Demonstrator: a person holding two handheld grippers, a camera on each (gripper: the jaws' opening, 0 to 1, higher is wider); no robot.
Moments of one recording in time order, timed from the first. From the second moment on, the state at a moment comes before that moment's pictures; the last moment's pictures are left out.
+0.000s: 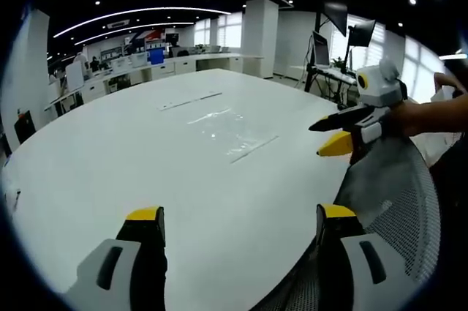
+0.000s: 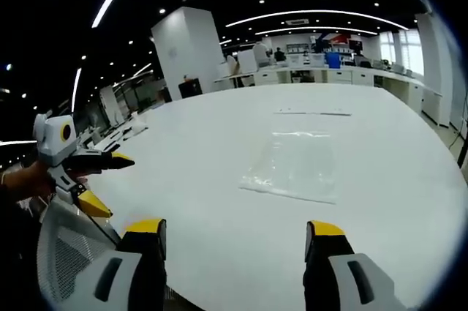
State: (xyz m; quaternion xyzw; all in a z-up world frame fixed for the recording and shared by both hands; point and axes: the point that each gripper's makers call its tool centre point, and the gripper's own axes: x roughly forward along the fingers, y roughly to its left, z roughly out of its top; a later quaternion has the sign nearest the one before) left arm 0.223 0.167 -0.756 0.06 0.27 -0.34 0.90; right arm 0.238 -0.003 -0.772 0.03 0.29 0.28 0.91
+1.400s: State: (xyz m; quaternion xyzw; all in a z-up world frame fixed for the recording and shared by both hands) left arm 0.238 0.162 -0.751 0.07 0.26 -0.36 0.89; right arm 0.327 0.012 -0.794 -0.05 0.31 0.32 0.89
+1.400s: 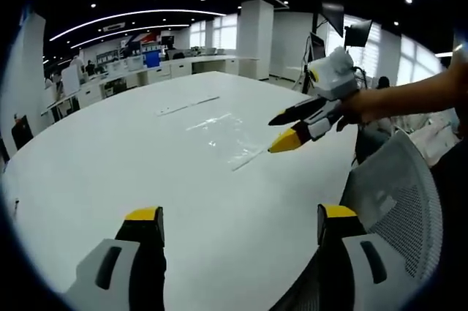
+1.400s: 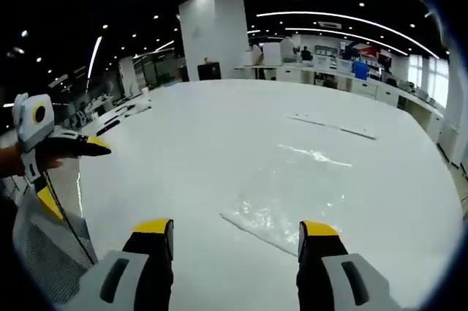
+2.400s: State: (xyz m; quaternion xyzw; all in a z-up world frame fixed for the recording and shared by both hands) left arm 0.241 0.165 -0.756 0.07 0.27 -0.36 0.89; right arm 0.358 0.025 -0.837 -0.08 0.34 0.34 0.88
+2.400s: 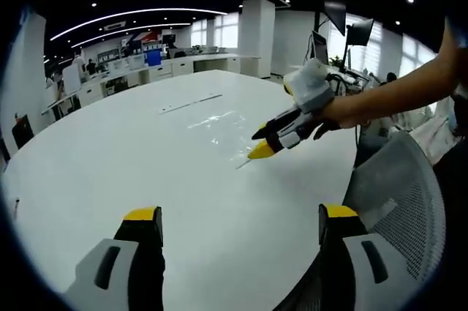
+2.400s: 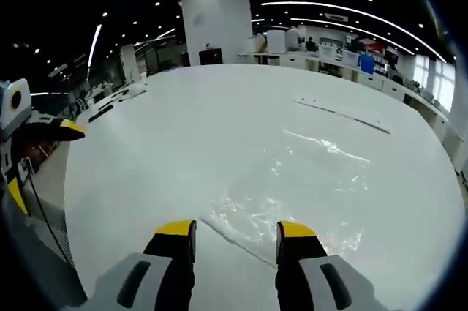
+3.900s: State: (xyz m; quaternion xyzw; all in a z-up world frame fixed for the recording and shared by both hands) left arm 0.229 0.155 -0.766 0.09 0.29 -0.38 0.87; right arm 0.331 0.043 -0.859 -0.21 0.33 0.42 0.82
